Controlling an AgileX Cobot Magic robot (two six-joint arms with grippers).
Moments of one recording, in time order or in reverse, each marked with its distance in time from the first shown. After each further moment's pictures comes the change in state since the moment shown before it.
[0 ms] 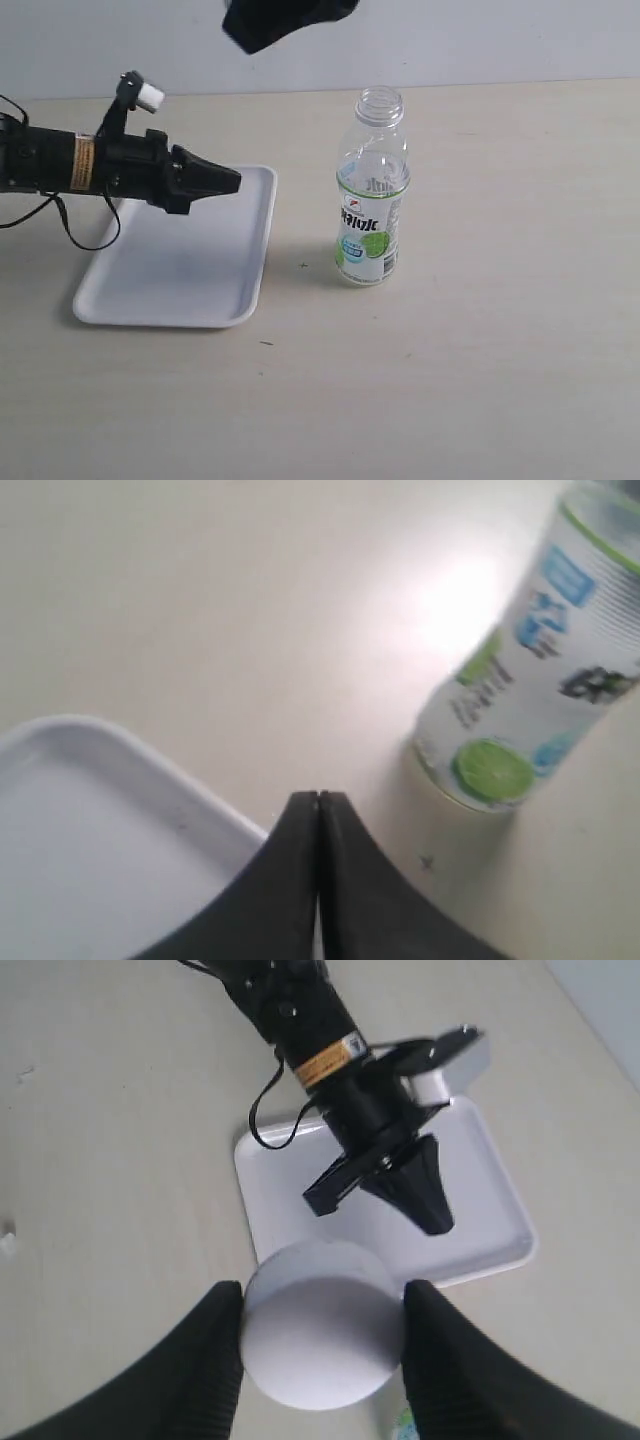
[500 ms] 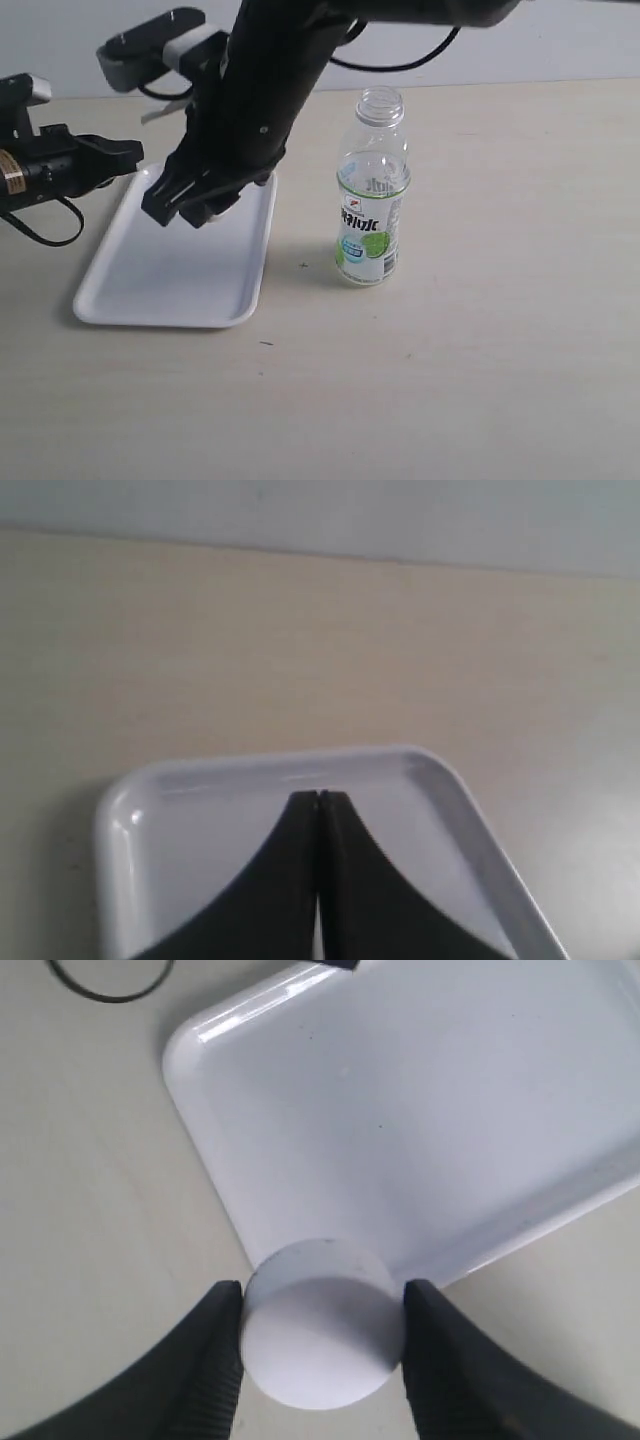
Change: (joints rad) left arm 0.103 -0.143 0.300 -0.702 0.159 0.313; right arm 0.129 0.397 0.000 -0.176 -0.186 0.366
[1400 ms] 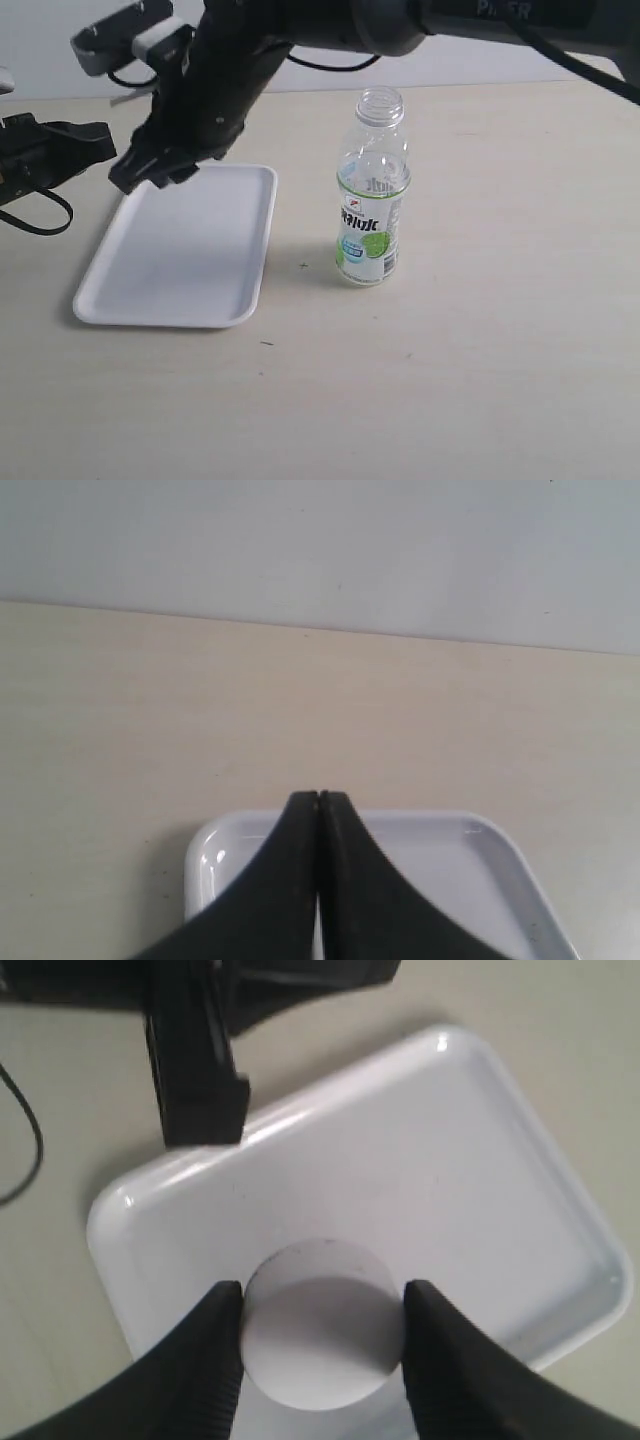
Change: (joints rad) left arm 0.000 -0.066 0.078 -0.239 -0.023 0.161; right arm 0.000 0.144 -0.183 -0.054 -0.129 0.014
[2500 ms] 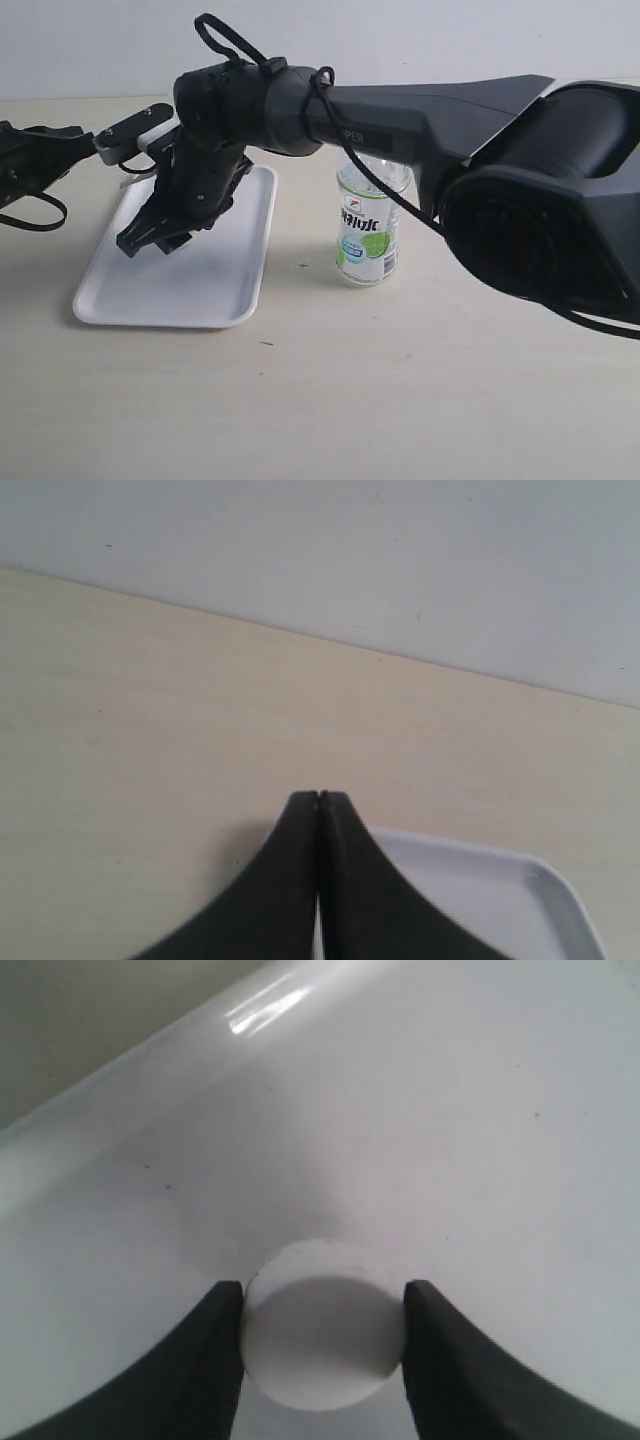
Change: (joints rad) left arm 0.000 -0.002 0.047 -0.193 -0.022 0.044; right arm 0.000 0.369 -0.259 -0.007 0.054 0.112
